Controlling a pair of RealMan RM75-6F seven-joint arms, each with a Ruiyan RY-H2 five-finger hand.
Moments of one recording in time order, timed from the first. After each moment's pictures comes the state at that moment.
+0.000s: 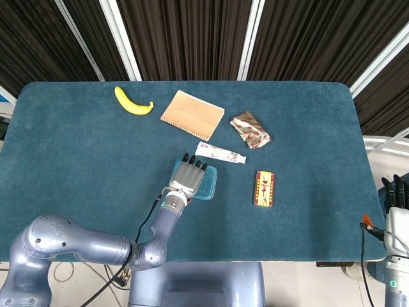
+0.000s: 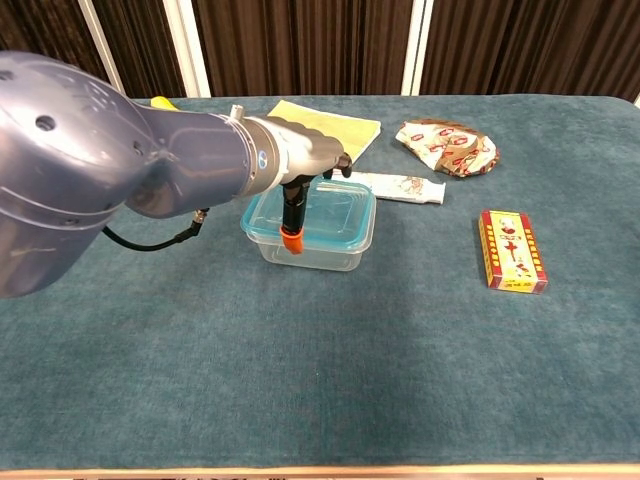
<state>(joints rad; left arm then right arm) -1.37 -1.74 -0.21 -1.54 0.11 1.11 1.09 0.03 -1.20 0.18 -1.66 -1.30 1.58 -0.23</state>
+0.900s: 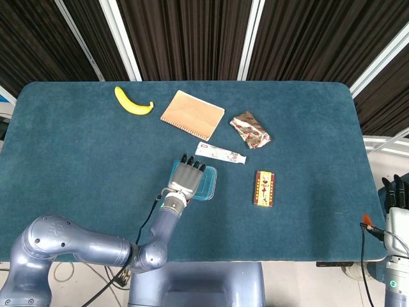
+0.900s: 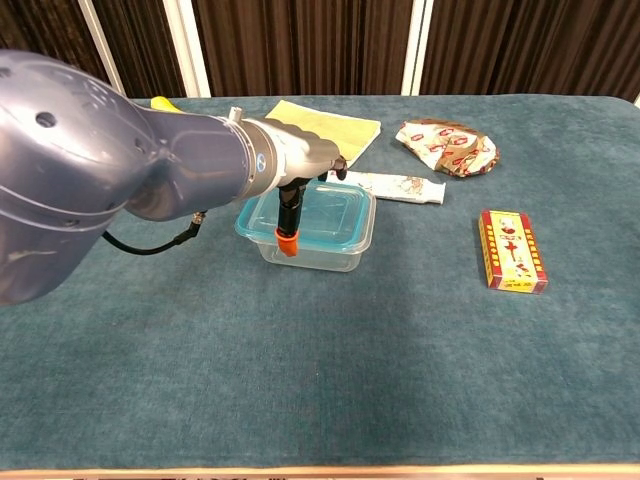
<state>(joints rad) -1.36 -1.75 -0.24 -1.55 0.09 1.13 1.13 0.03 -1.21 0.19 -1.67 -1.30 1.58 -0.24</state>
